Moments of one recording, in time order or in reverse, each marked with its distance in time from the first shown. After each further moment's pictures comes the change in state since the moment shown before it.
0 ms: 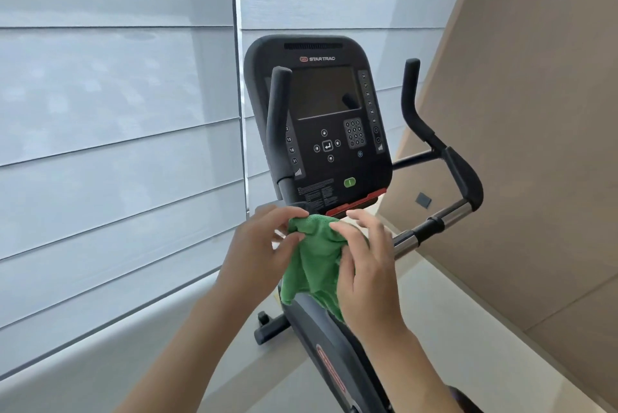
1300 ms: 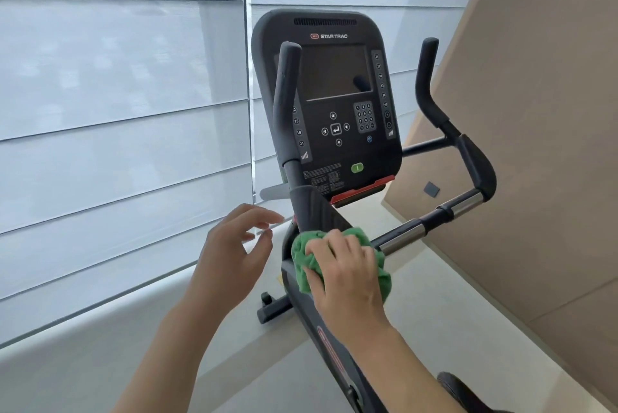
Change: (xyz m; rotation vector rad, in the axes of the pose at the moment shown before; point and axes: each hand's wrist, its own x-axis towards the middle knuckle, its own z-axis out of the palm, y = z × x) left_hand -0.031 -0.016 -0.017 -0.011 0.077 -0.105; right_hand -0.025 0.005 0.026 -0.310 -0.337 -0.115
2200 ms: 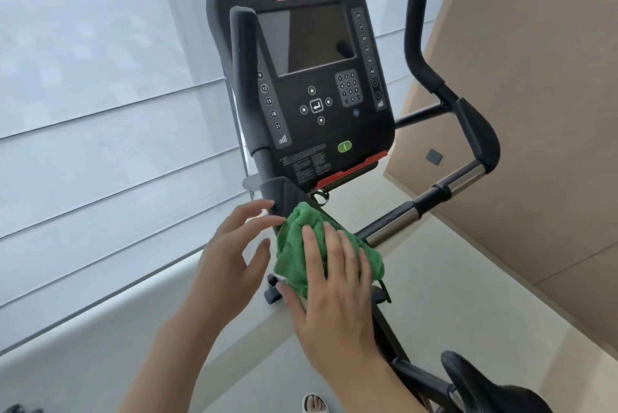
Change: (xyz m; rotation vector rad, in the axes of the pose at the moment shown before) left_hand 0.013 -0.013 0.043 0.204 -0.142 0.090; right_hand -0.023 0.002 0.012 -0.051 -0.016 0.215
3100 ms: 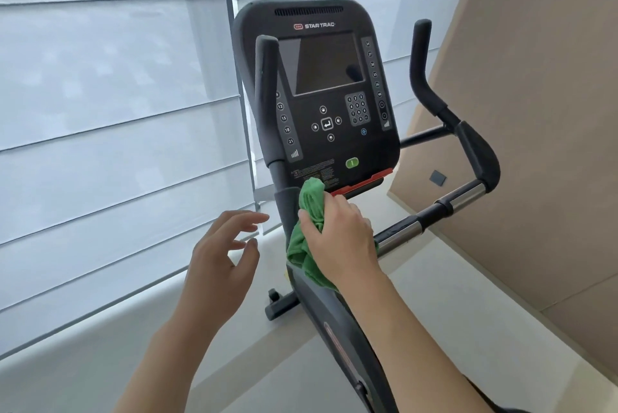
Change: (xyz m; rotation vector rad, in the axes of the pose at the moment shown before) left_hand -0.014 0.008 -0.025 -0.139 0.171 -0.086; right_hand 0.097 0.002 -0.017 0.196 -0.119 0.068
